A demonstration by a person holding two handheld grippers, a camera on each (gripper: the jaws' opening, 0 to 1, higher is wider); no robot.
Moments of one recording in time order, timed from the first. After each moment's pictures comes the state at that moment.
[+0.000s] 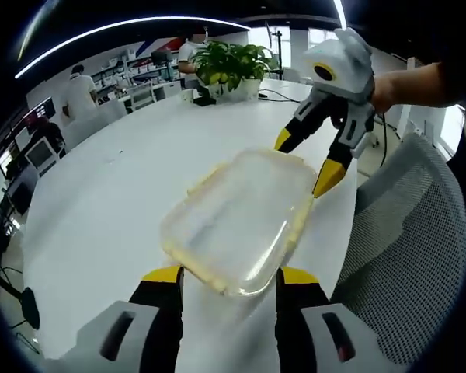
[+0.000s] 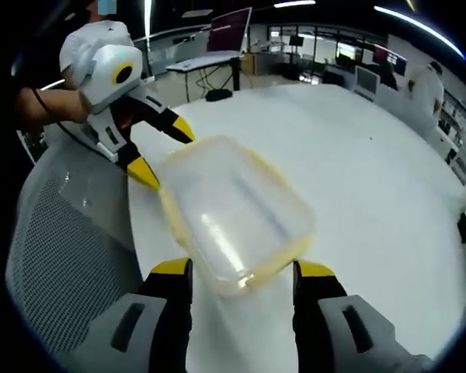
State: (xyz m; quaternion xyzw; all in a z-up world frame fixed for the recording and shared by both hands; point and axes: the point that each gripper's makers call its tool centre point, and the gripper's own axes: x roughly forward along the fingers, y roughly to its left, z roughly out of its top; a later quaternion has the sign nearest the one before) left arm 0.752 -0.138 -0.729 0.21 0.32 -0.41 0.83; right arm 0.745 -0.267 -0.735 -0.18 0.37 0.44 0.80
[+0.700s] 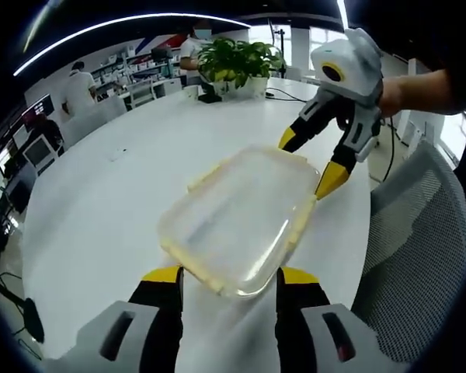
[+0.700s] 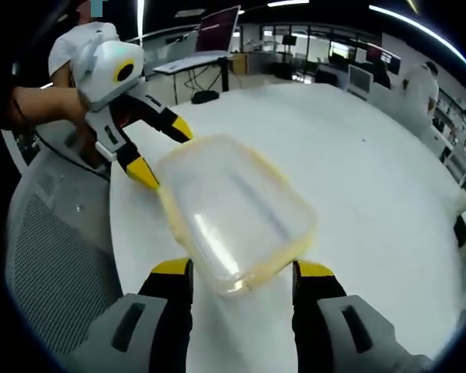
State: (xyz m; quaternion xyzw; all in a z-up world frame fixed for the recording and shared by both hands) left arm 0.796 -0.133 -0.731 0.21 0.32 -0.42 0.82; right arm 0.785 -0.261 -0.736 -0.18 0.37 0.42 0.81
